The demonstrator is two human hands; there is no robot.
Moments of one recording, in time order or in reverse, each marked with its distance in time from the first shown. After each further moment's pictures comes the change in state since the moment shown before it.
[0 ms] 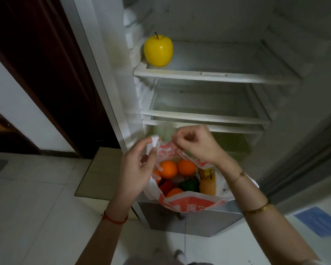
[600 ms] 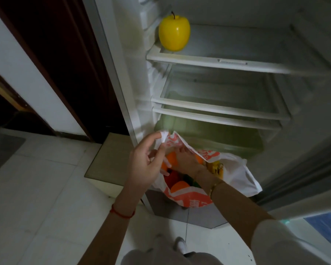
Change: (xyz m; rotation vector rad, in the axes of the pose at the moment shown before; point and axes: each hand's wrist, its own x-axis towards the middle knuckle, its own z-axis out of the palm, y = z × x) left_hand -0.011 -0.013 0.005 -0.023 0.050 0.036; right_hand -0.006 0.107 0.116 -0.579 -0.446 0.410
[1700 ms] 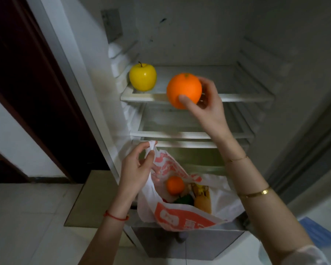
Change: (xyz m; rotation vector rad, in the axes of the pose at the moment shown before) left_hand 0.064 0.016 0.020 0.037 -0.066 -0.020; right_hand -0.086 -0.012 -0.235 0.929 0.922 -0.294
